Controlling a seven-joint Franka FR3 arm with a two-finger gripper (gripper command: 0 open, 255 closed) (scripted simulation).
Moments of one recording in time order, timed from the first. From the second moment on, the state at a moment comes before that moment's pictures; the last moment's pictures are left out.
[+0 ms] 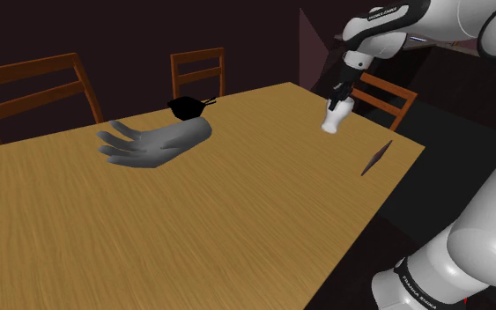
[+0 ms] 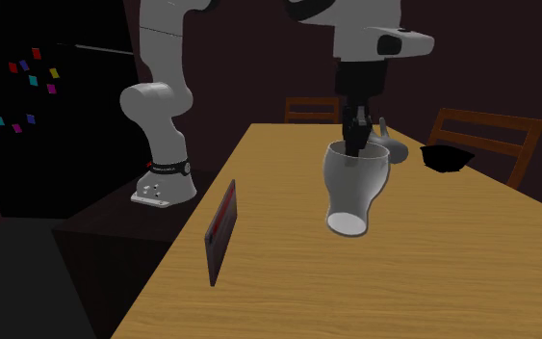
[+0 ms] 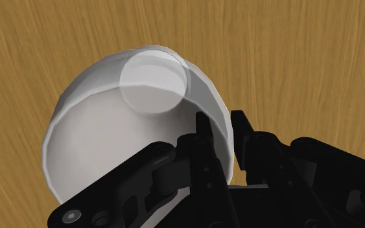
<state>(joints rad) -0.13 0.22 -0.41 -1.81 0.20 1.98 -0.61</state>
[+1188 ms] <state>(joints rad) -0.13 0.18 -0.42 -1.62 0.17 1.76 -0.57</state>
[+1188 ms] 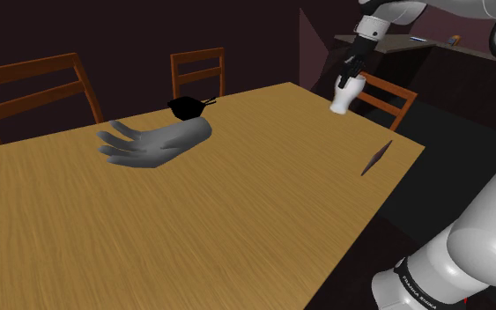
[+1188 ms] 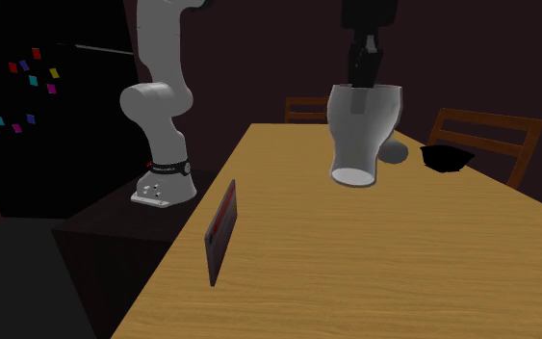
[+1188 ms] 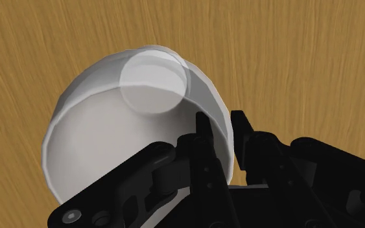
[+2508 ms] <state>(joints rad) -0.04 0.17 -0.36 -1.46 0.15 1.61 -0.40</state>
